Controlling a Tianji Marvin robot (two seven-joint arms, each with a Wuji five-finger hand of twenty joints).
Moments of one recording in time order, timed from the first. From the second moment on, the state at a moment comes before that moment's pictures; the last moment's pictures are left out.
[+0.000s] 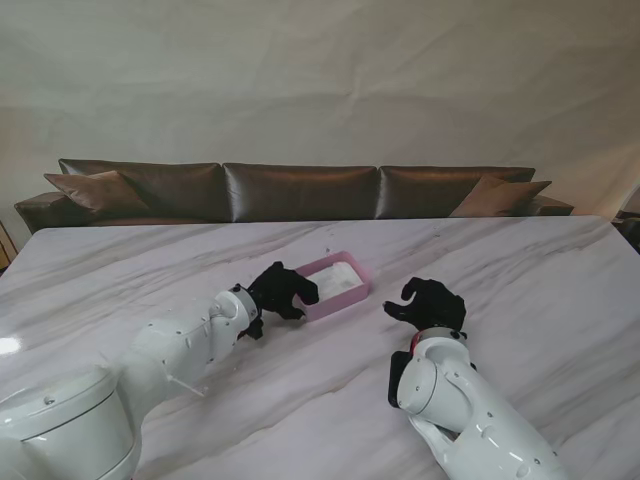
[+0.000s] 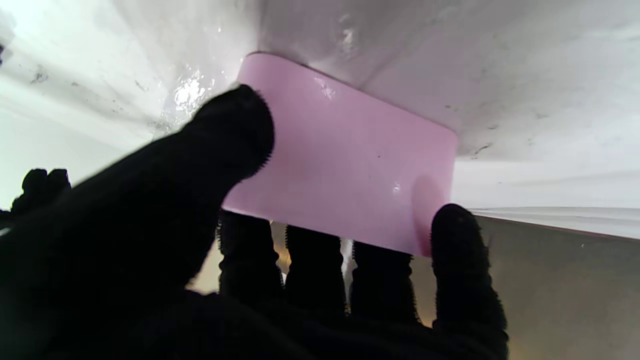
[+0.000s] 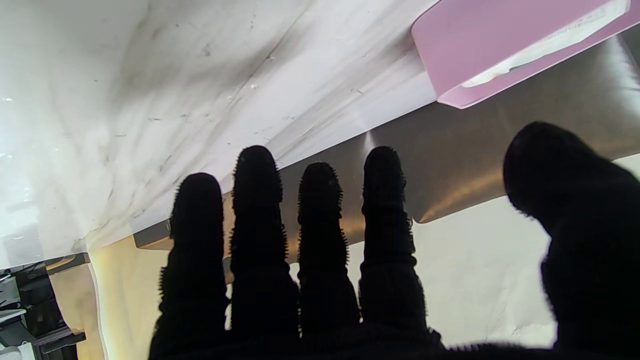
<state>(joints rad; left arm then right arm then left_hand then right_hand) 0.71 -1.47 -0.27 -0.26 0.48 -0.54 0.45 -1.45 -1.21 1.04 -1.51 -0.64 0.63 -0.34 0.70 -0.81 0.89 -0.13 0.72 -0.37 0.93 0.63 0.83 -0.21 0.72 0.75 0.65 -0.07 0.72 0.79 0.08 0.20 1.61 0.51 0.21 -0.67 0.90 0.19 0.63 -0.09 0.73 0.66 0.65 0.04 0.79 0.69 0.71 0.14 0.71 0.56 0.35 0.20 1.10 0.49</state>
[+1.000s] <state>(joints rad) 0.75 -1.48 -0.38 -0.26 0.45 -0.59 0.50 -1.47 -1.22 1.06 -1.52 -0.65 0.62 -0.38 0.71 -1.01 0.93 -0.12 0.89 -0.39 1.22 1.27 0.98 -0.25 0.99 0.96 0.85 -0.11 0.81 1.12 0.60 0.29 1.62 0.85 0.21 -0.67 0.90 0.19 0.69 -0.09 0.75 0.65 0.76 0.04 0.79 0.69 0.81 0.14 0.71 0.56 0.36 0.20 1.10 0.49</state>
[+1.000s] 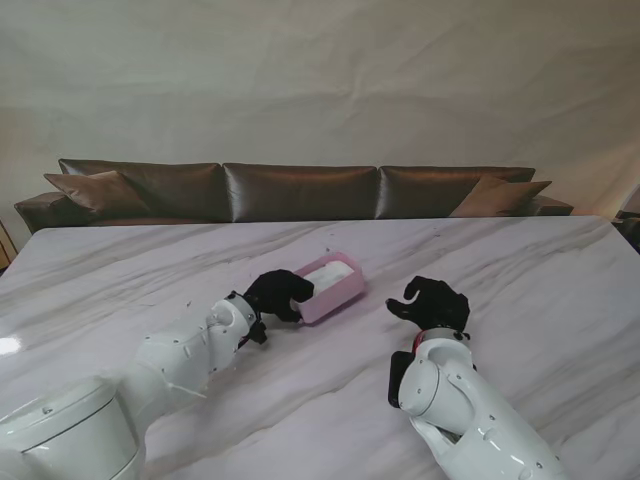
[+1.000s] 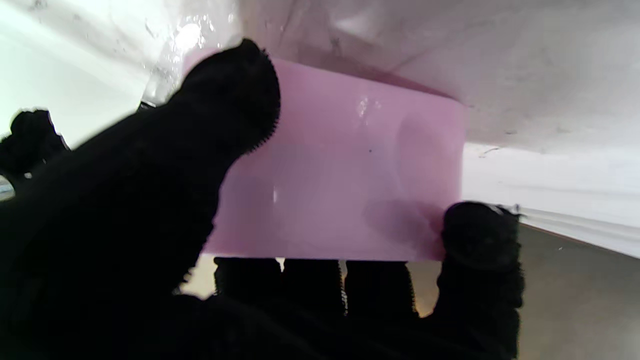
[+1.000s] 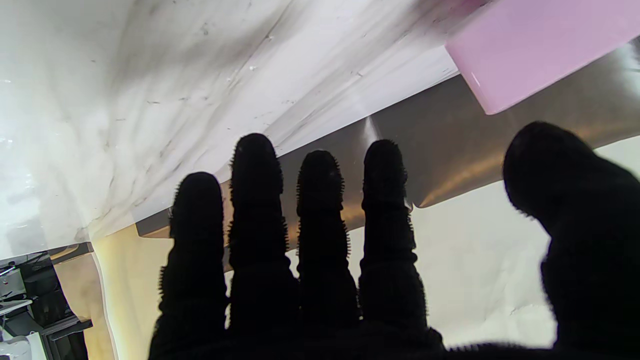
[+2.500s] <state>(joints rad) 0.99 -1.18 -0.88 -0.95 -0.19 -0.36 -0.45 -1.51 -1.29 0.95 -1.56 -0.40 0.48 -0.56 0.72 -1.09 0.93 0.05 0.99 -0.39 1.38 1.42 1.05 -0.23 0.99 1.02 0.99 -0.12 0.74 1.13 0.85 0.51 1.58 0.86 0.19 -0.59 0.87 0.13 0.64 -0.09 0.53 0.54 0.76 0.05 0.78 0.69 0.82 0.17 0.76 0.60 0.35 0.22 1.08 0.48</state>
